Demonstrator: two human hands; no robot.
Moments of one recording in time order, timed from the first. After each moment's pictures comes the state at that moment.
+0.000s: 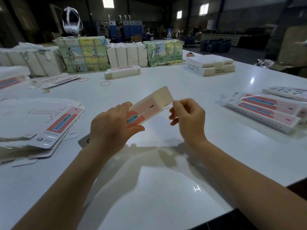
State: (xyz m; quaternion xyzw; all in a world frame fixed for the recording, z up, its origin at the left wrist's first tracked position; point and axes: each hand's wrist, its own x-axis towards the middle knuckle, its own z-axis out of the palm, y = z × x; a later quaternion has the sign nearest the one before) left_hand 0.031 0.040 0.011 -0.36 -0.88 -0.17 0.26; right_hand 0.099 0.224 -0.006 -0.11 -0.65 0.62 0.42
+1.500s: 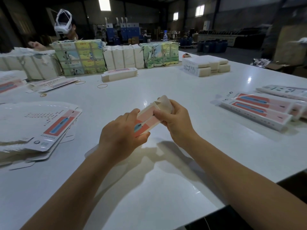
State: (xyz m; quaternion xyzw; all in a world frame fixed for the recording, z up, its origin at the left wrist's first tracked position) left_hand 0.044 0.059 -0.004 -0.39 -0.87 -0.20 0.23; right_hand 0.096 0.219 -0.001 -0.05 -0.65 0.71 0.27
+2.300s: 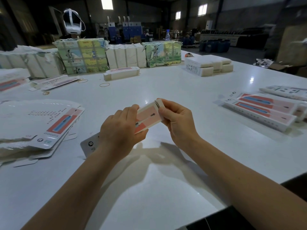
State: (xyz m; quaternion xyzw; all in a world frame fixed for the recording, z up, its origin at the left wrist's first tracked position) left_hand 0.043 0.056 -0.001 -0.40 -0.85 -0.15 0.33; right_hand 0.098 0.208 0.002 -0.04 -0.57 0.77 0.27
